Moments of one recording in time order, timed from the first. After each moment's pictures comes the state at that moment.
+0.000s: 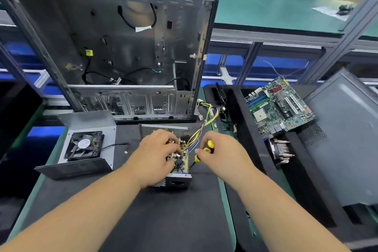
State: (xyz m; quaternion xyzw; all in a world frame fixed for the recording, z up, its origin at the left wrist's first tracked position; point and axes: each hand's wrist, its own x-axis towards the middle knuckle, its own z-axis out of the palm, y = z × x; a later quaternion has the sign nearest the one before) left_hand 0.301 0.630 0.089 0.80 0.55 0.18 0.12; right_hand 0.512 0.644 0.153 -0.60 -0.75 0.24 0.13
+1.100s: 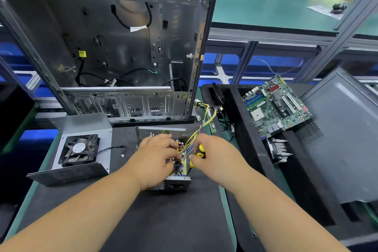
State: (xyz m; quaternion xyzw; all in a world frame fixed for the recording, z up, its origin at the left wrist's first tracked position) left_hand 0.303 0.637 0.082 0.79 0.57 0.13 0.18; right_hand 0.500 0.645 0.154 -0.56 -0.80 0.22 0.08
